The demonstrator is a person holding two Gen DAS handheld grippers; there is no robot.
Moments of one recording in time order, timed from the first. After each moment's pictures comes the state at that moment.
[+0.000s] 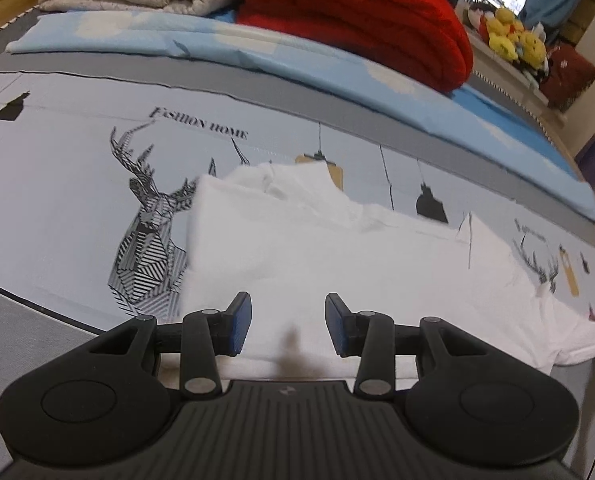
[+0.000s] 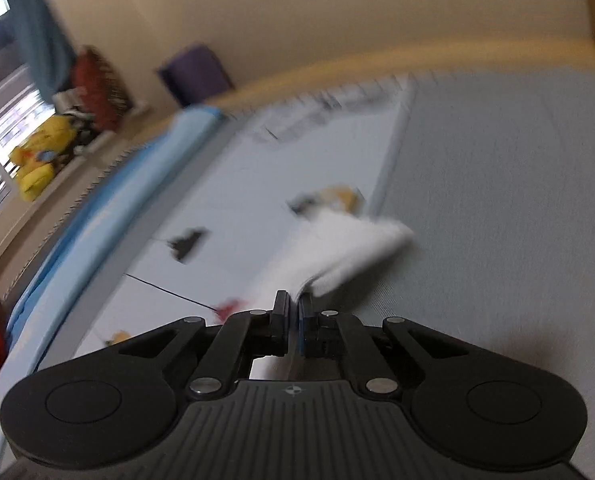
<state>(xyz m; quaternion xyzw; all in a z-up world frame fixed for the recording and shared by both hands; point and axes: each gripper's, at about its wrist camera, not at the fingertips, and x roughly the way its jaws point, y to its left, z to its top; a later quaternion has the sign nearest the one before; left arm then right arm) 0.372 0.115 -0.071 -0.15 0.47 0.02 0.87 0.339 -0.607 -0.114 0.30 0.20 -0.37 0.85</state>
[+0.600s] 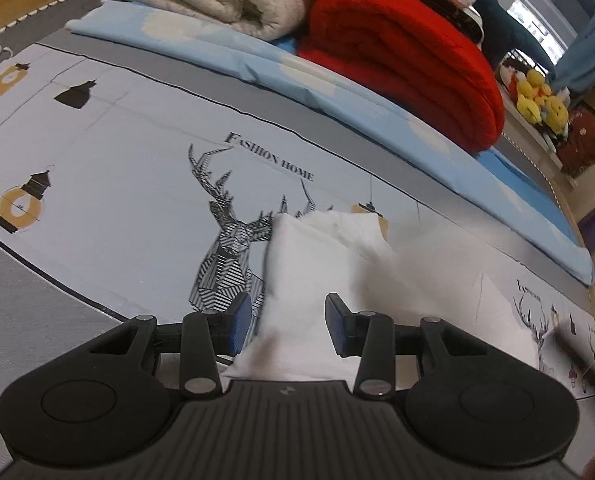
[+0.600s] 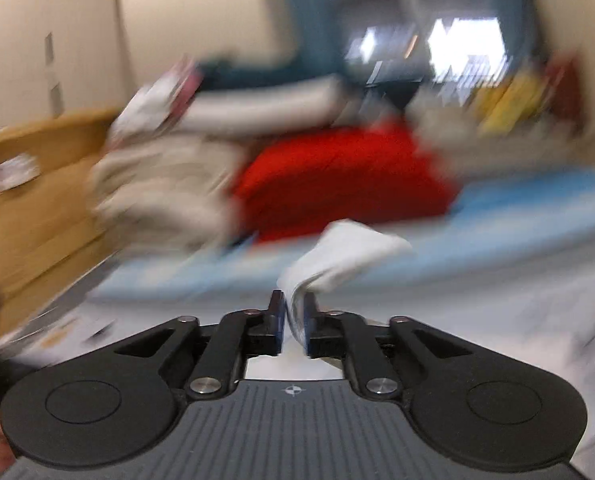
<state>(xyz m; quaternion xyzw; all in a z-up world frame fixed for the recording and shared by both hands) 0.351 0.193 -0.043 -0.22 0.44 0.06 0.87 0.304 -0.134 -0.007 0.14 0.26 0.21 0.93</state>
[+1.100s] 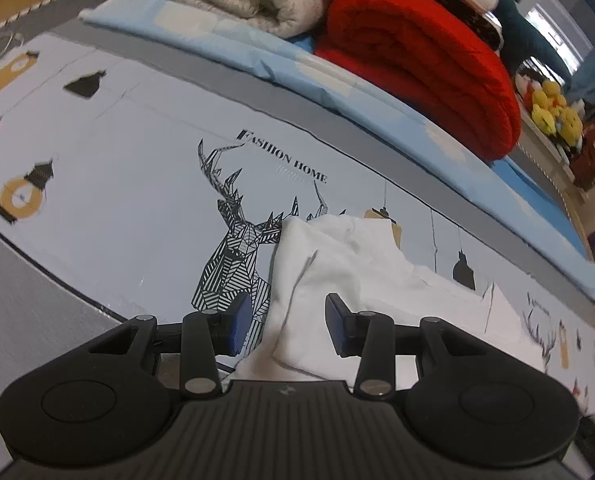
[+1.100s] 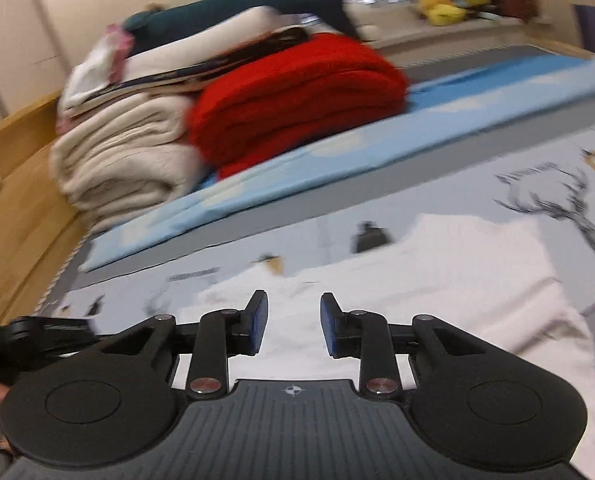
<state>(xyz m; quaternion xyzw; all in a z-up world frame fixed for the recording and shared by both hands) 0.362 0.195 -0.055 -0.24 0.44 0.09 0.86 0.303 -0.188 -0.039 0.20 0.33 0.08 0.92</state>
